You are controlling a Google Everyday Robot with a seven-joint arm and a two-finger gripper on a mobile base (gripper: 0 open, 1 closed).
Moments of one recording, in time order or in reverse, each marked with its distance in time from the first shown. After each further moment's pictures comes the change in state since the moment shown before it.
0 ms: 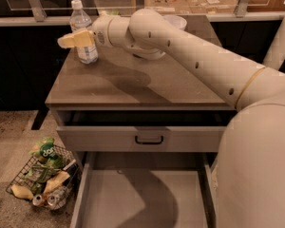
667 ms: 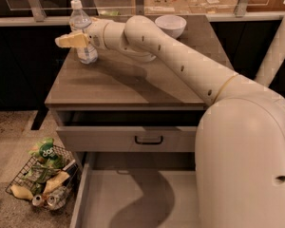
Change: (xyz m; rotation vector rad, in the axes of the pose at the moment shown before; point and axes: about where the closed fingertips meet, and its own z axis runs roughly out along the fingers) arm 0.013 -0.005 0.042 -0.071 -0.060 0.007
